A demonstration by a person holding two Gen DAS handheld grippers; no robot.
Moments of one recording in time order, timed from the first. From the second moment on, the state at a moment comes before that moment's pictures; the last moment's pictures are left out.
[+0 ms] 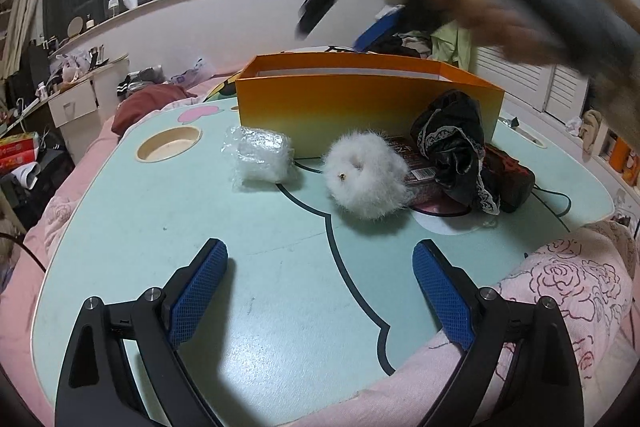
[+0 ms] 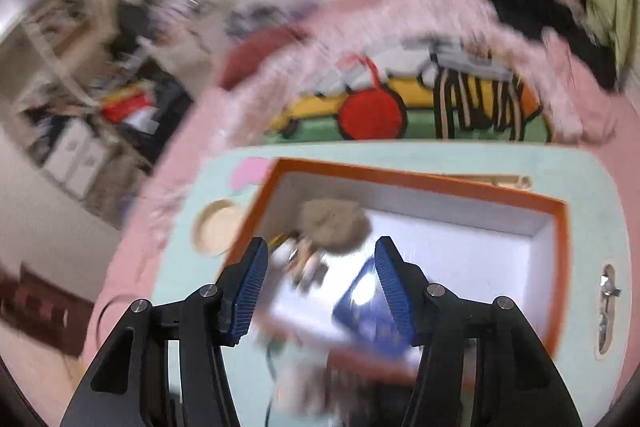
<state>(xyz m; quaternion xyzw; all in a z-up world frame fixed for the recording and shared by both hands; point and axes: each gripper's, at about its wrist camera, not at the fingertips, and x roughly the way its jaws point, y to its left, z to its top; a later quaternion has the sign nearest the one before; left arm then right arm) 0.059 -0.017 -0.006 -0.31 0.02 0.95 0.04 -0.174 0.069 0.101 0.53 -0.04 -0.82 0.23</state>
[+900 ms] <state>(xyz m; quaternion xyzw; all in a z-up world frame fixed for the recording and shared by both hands) 0.056 -0.016 -0.006 -0.31 0.02 0.95 0.04 -0.047 0.116 0.097 0.45 0.03 -0.83 0.32</state>
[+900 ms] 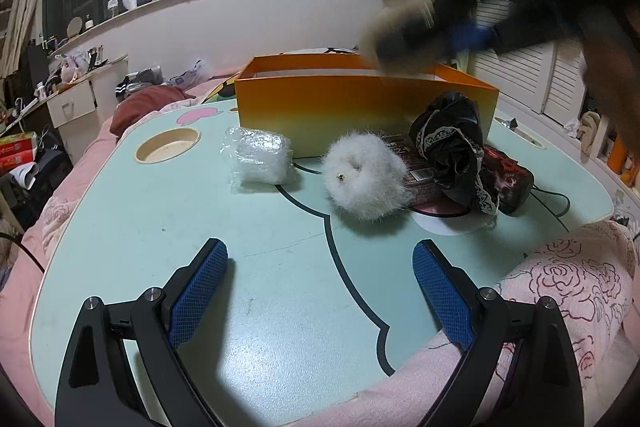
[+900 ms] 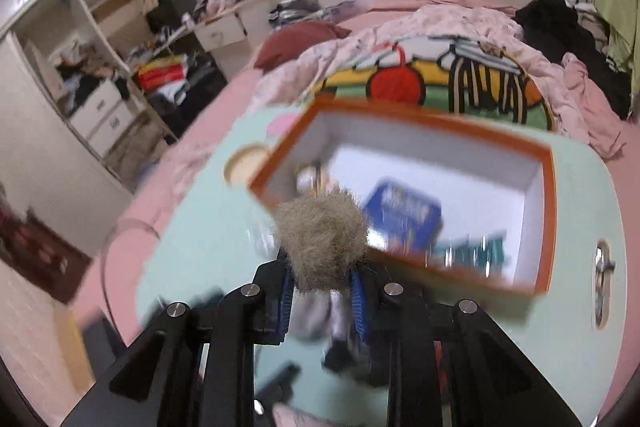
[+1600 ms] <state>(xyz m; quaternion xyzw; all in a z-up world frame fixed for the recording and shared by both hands) 0.055 -0.016 -0.007 -0.31 0.02 0.95 0.04 0.063 0.177 0.061 0.31 0.04 -0.90 0.30</state>
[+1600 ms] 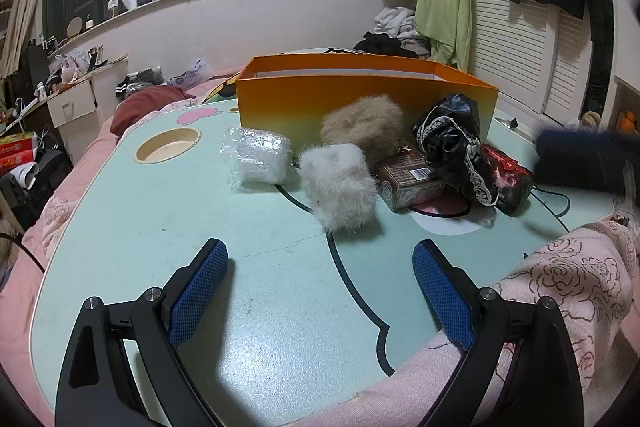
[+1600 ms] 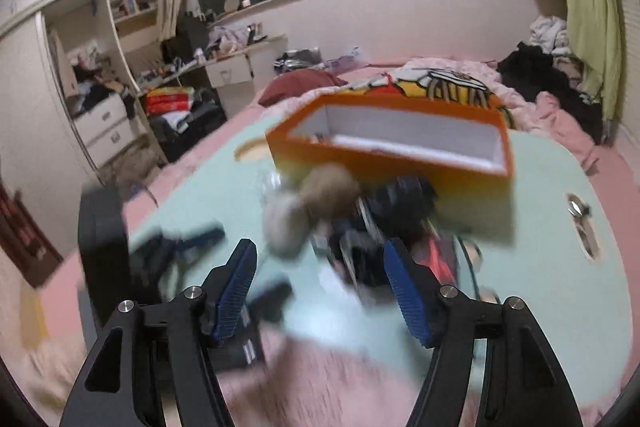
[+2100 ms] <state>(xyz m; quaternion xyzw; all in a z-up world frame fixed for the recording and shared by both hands) 0.055 -0.015 -0.007 -0.31 0.02 0.95 0.04 0.047 0.197 0.018 0.36 0.04 -0.90 0.24</state>
